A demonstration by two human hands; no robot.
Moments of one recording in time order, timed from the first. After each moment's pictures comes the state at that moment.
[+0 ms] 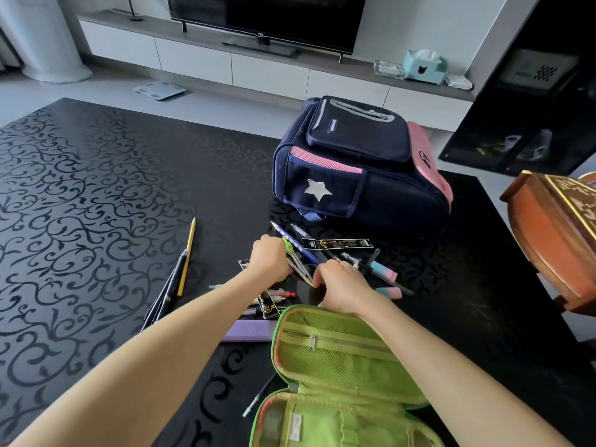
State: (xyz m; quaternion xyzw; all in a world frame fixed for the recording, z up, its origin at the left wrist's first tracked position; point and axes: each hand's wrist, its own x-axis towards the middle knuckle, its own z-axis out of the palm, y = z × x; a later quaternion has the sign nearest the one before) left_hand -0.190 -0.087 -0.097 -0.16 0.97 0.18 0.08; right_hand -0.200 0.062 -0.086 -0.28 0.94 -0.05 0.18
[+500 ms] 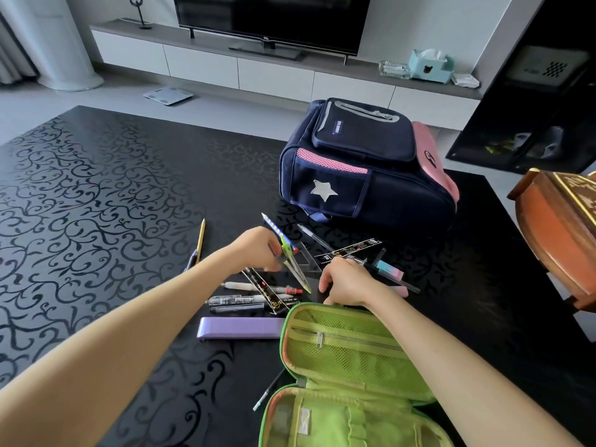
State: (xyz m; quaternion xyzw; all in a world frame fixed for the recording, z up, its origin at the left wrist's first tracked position) left_hand -0.169 -0.129 -0.066 -0.13 0.91 0.36 0.14; right_hand -0.209 0.059 -0.086 -0.27 0.94 -0.06 0.21
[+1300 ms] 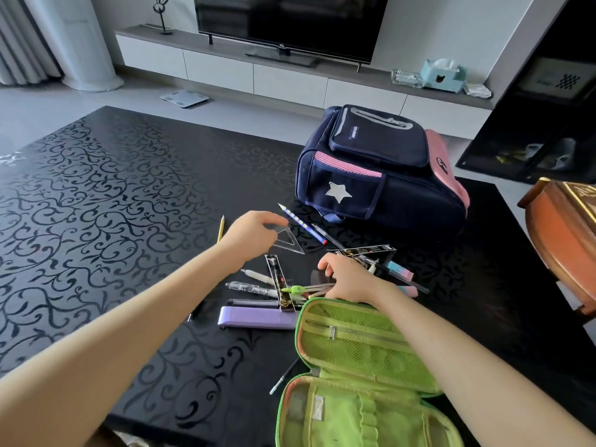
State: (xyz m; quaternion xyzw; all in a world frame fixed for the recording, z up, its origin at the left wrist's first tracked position) left_hand -0.122 -0.135 -0.019 -0.20 0.87 0.46 -0.02; right_hand -0.201 0.050 -0.085 -0.32 0.91 -0.13 0.24
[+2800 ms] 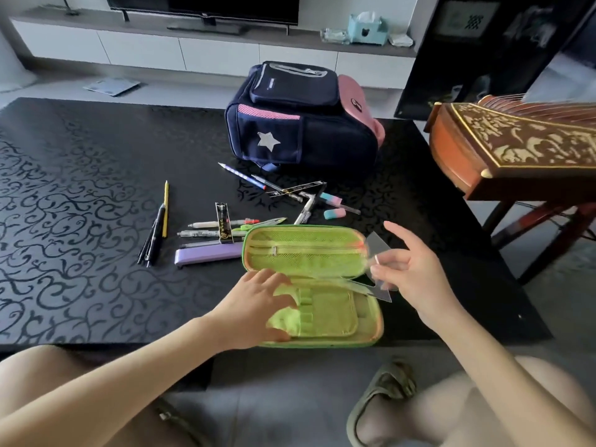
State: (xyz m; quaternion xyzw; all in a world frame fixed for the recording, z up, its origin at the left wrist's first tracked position) left_hand 0.019 -0.015 -0.093 0.26 0.97 0.02 0.04; right_hand -0.032 0.241 -0.033 -0.01 0.81 -0.58 0.07
